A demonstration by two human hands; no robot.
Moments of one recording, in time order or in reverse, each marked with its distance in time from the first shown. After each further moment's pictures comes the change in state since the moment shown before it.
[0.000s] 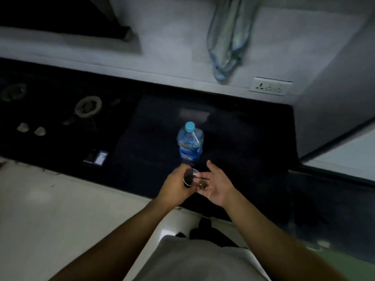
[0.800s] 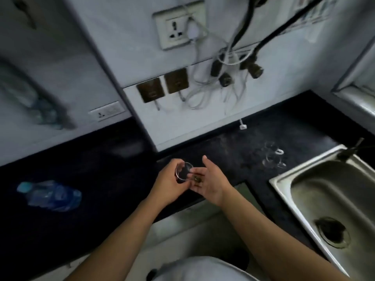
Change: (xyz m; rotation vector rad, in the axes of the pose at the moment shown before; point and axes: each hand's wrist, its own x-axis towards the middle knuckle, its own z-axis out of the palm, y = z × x) left_hand -0.056 0.297 0.285 0.176 -0.327 0.407; right_hand -0.244 -0.006 -0.354 0.467 0.132 -0.436
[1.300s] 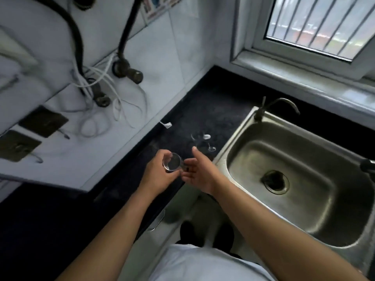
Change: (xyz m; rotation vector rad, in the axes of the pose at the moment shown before) left_hand 0.098 0.114 0.149 0.119 -0.262 0.178; right_hand -0.041 -0.084 -0.164 0.230 0.226 -0.143
